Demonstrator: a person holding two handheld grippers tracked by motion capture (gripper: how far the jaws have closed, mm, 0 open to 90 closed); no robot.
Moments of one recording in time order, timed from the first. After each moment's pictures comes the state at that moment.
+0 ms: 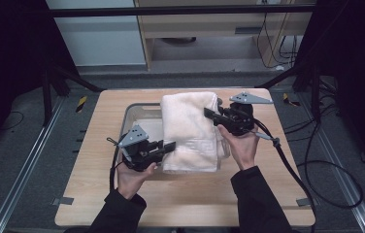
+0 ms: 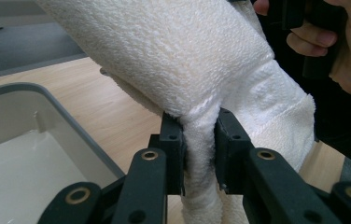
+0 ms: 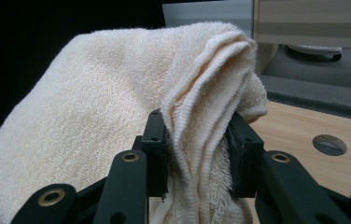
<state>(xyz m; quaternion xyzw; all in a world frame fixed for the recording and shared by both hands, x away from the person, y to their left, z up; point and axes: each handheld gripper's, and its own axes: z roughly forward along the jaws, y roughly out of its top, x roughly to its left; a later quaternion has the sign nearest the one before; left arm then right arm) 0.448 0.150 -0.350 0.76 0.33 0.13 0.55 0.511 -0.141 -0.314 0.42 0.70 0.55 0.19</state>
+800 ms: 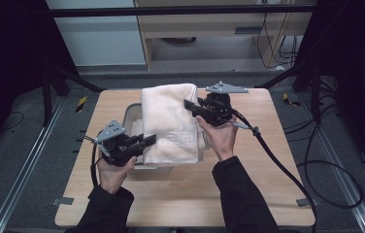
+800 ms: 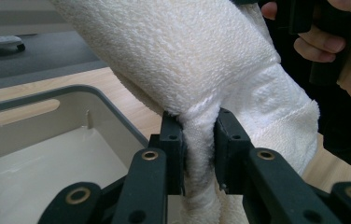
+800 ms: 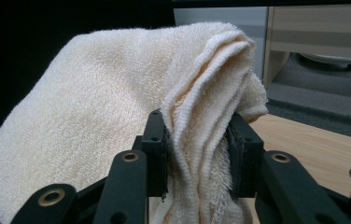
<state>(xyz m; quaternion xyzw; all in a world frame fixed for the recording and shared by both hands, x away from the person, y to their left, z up) 0.452 0.197 -0.340 0.74 0.36 0.15 0.55 0.531 -0.088 -0.300 0.40 0.71 0.55 0.19</state>
